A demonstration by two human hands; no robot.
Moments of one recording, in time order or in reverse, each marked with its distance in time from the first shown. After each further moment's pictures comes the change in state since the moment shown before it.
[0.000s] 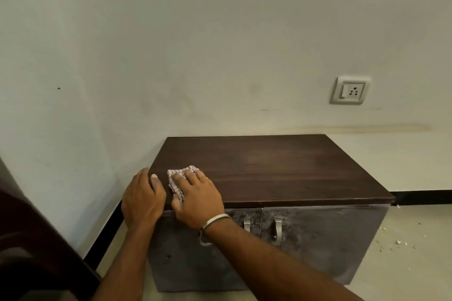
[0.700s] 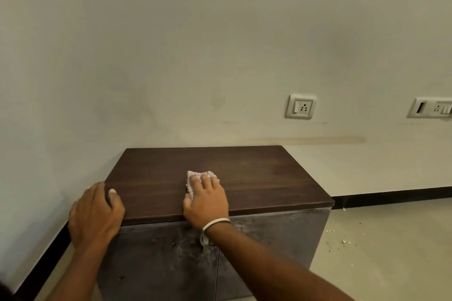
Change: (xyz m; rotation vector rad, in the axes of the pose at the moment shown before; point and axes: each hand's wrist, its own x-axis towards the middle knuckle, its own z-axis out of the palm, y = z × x) left_hand 0.000 -0.003 0.003 0.131 0.062 0.100; right_hand -0.031 0.068 -0.053 -0.104 0.091 0.322
